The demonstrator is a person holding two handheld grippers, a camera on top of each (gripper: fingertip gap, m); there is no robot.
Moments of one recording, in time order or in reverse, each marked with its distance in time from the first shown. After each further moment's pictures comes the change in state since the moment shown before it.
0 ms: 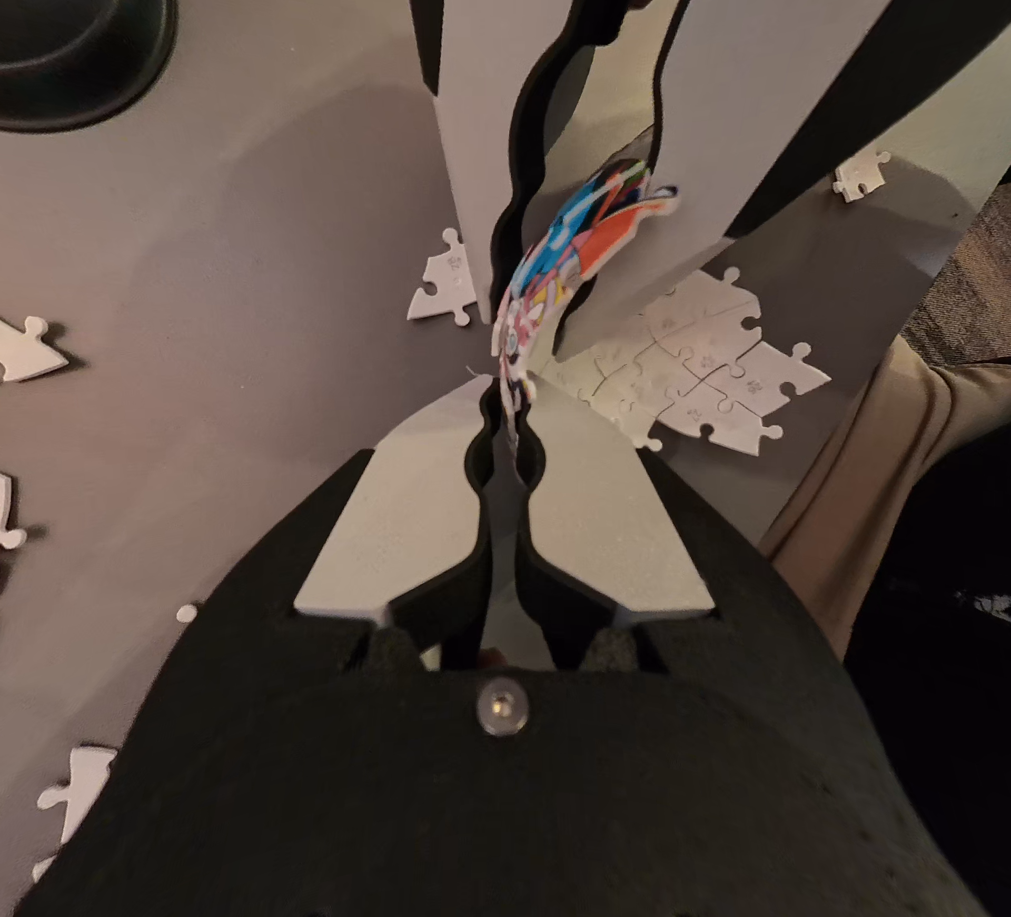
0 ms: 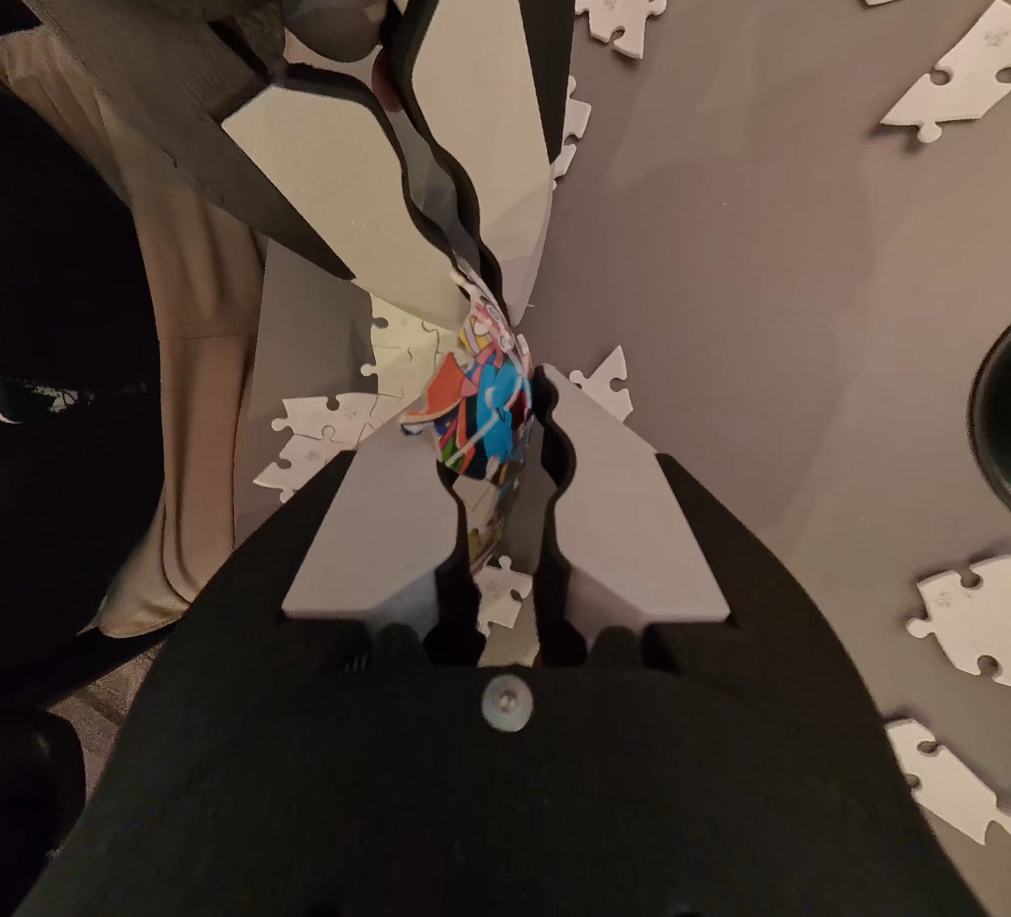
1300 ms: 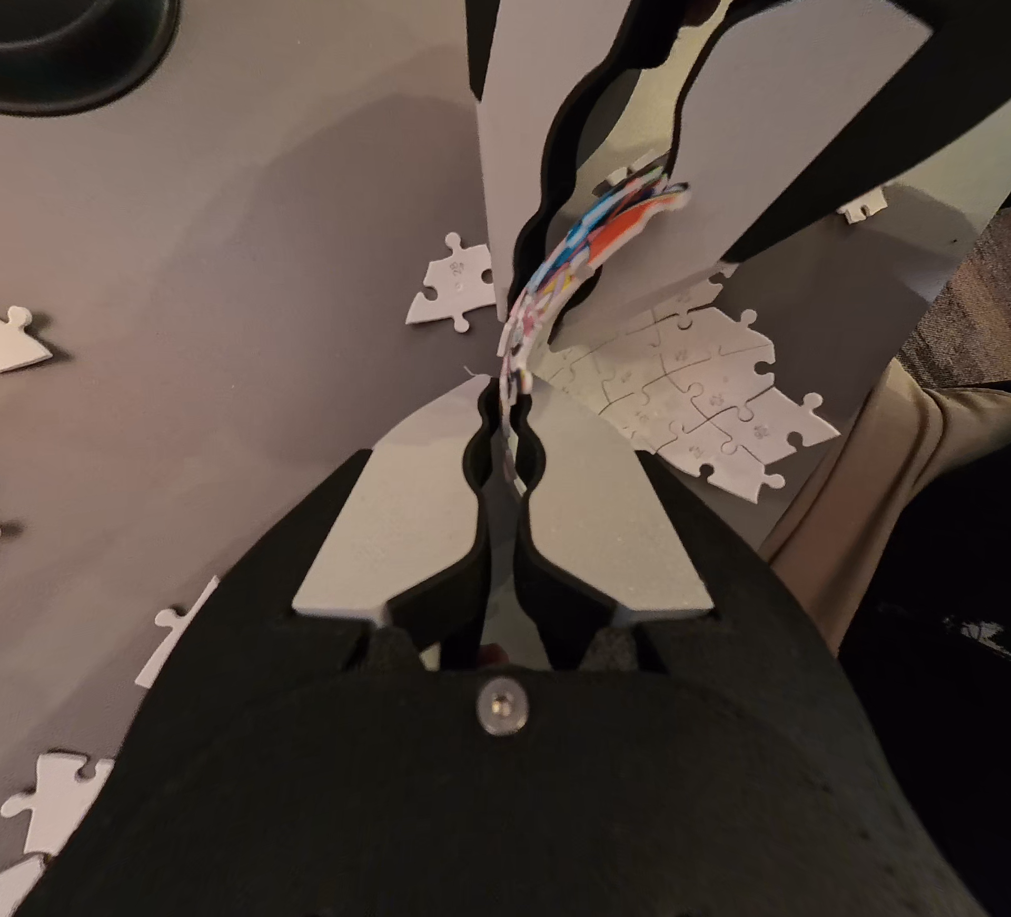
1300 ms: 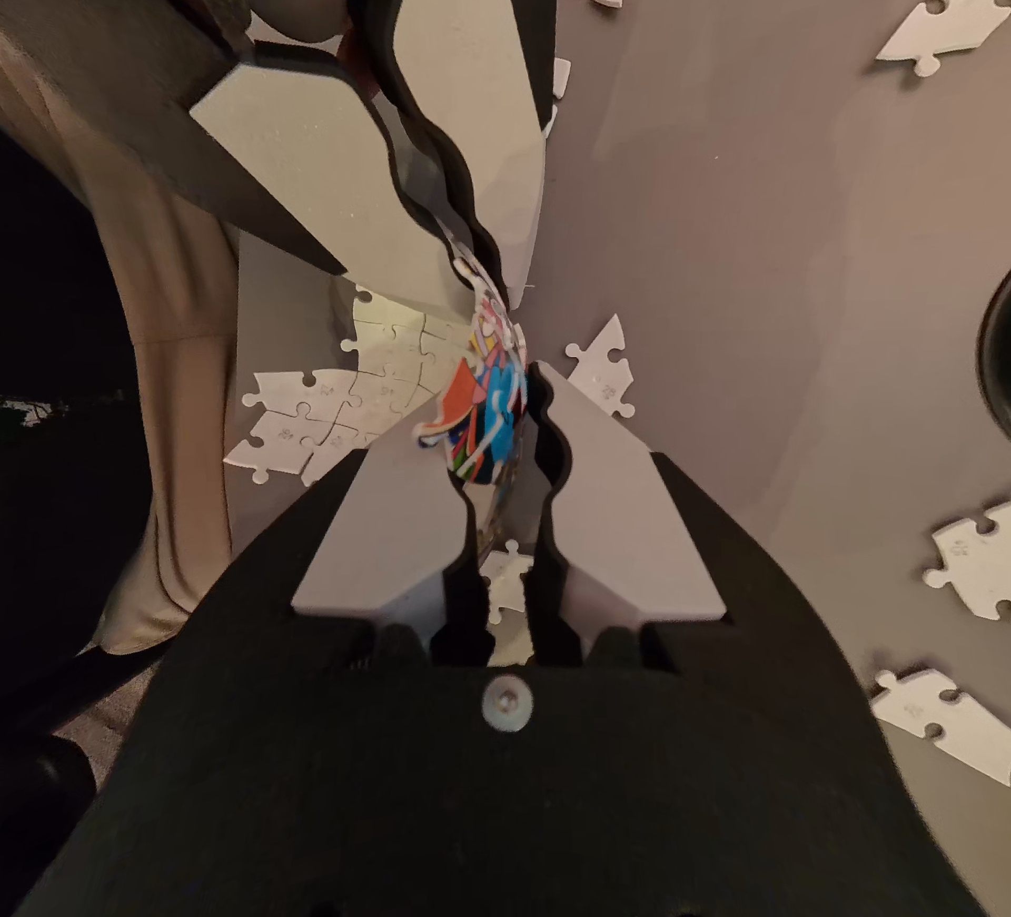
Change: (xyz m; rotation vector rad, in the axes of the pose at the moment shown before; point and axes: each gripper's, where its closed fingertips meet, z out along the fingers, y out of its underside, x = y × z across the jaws) left arm 0.001 -0.002 0.004 0.002 -0.008 -0.042; right arm 0.001 0.010 0.001 -0.029 0.054 0.047
